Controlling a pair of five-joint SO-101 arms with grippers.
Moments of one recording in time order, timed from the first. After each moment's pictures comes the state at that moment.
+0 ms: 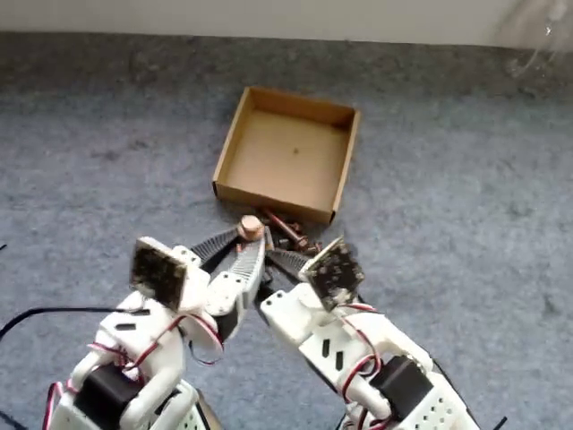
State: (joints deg) left arm 29.3 -95.0 69.1 53.1 12.8; right arm -44.8 -94.1 76.1 39.4 -0.8
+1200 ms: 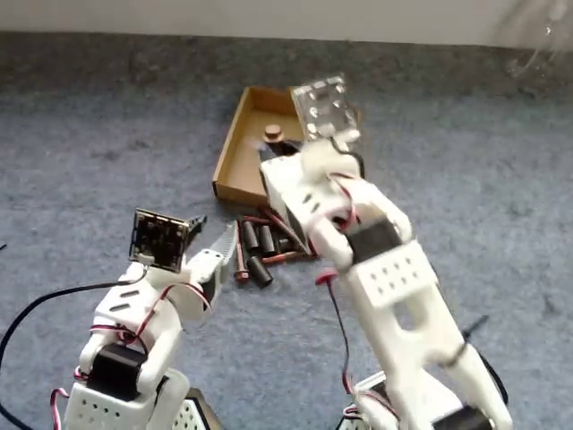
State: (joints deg) left arm 10.7 -94.9 76.7 49.8 6.9; right arm -29.5 -30.9 26.1 39.3 -0.7
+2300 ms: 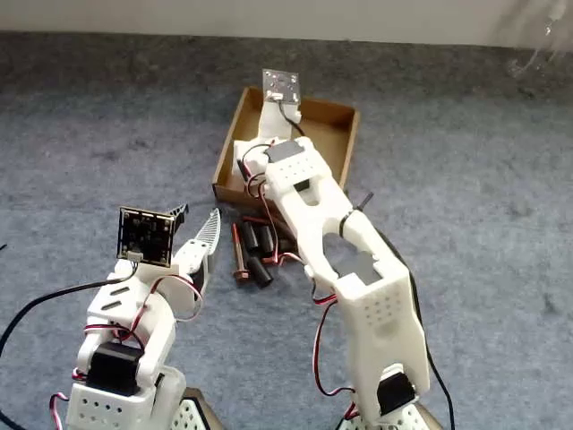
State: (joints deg) left arm 5.9 -94.9 78.1 46.2 4.9; right arm -29.4 34.4 -17.8 45.0 -24.0
